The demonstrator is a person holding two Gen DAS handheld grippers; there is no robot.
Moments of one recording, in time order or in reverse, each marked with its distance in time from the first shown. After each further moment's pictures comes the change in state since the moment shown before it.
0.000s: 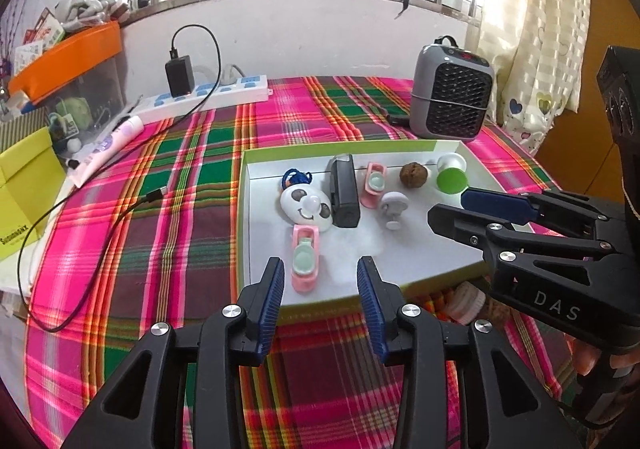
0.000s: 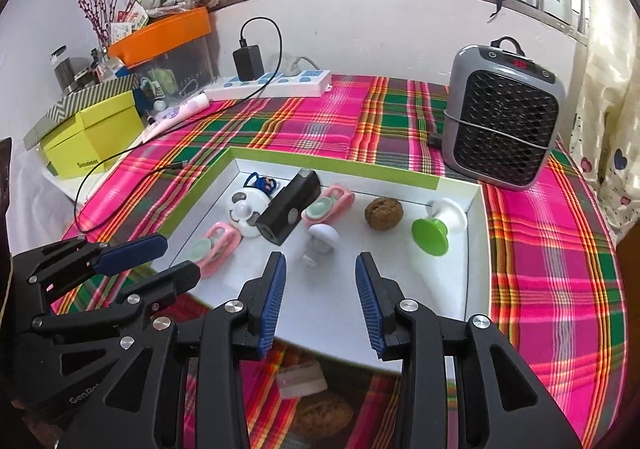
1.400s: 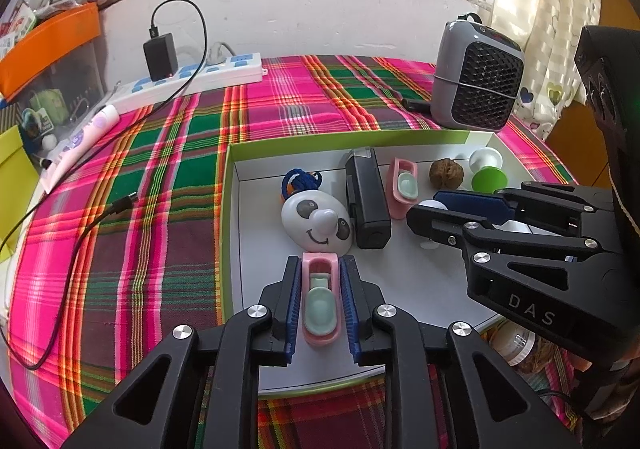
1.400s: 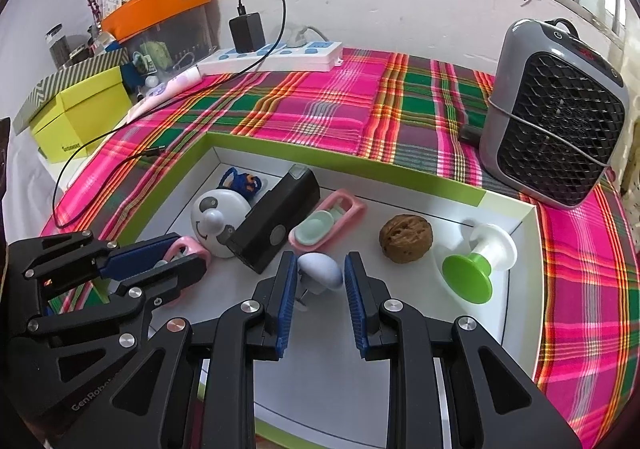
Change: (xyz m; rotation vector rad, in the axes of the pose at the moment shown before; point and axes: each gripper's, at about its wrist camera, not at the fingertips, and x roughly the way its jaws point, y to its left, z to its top) left arm 0.058 0.012 0.019 0.007 0.067 -0.021; right arm 0.060 -0.007 0.020 -0.050 0.090 0.029
